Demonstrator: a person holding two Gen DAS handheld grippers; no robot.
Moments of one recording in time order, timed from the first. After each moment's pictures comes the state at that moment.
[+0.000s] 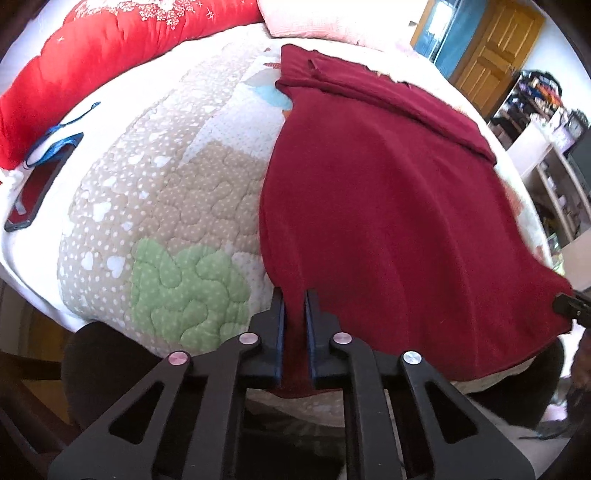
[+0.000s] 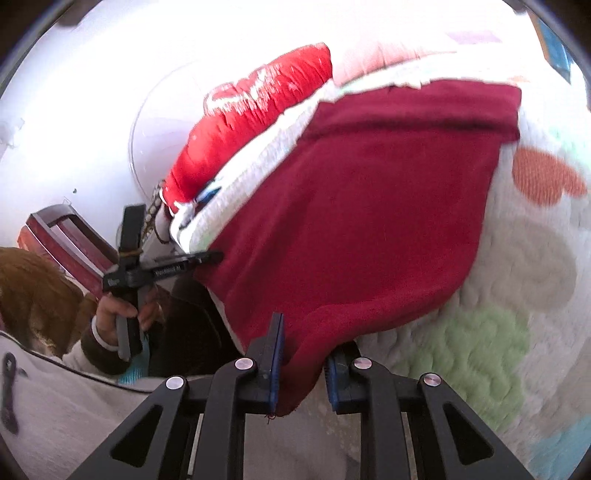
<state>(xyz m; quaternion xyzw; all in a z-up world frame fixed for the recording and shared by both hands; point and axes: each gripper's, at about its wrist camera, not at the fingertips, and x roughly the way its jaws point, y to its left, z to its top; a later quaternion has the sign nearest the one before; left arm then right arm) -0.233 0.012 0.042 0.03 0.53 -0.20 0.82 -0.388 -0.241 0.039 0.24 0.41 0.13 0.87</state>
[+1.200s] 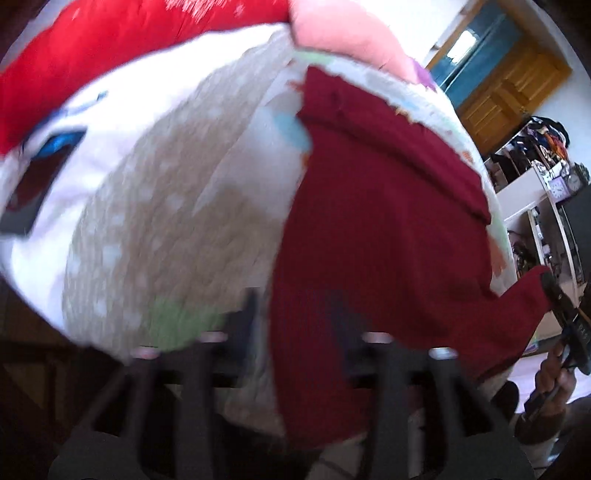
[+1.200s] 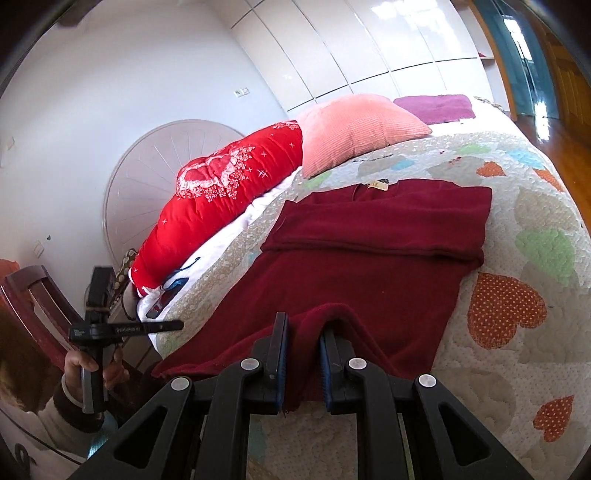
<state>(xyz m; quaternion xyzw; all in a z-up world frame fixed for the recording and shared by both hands) -0.187 0.027 0.068 -0.06 0.56 -0.19 0.80 -0.350 -0.281 0.087 0.22 0.29 0.03 0.93</state>
